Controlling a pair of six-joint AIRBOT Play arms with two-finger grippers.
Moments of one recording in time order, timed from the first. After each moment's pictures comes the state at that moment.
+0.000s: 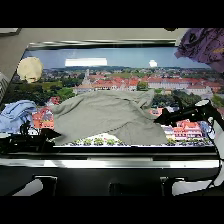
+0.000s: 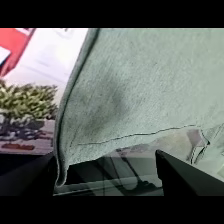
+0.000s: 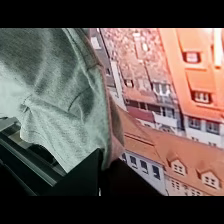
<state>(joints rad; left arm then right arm) 0.56 -1.20 0.48 0.77 -1.19 -1.24 -0.34 -1.66 1.08 -0.79 1.38 1.16</state>
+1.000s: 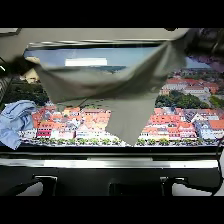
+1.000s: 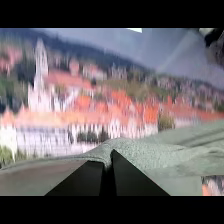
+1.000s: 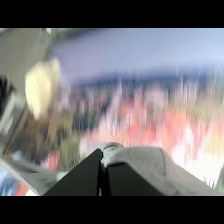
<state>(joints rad) 0.20 -1.24 1.55 0.79 -1.02 -1.34 -0.22 -1.48 1.90 -0.54 1.12 1.24</state>
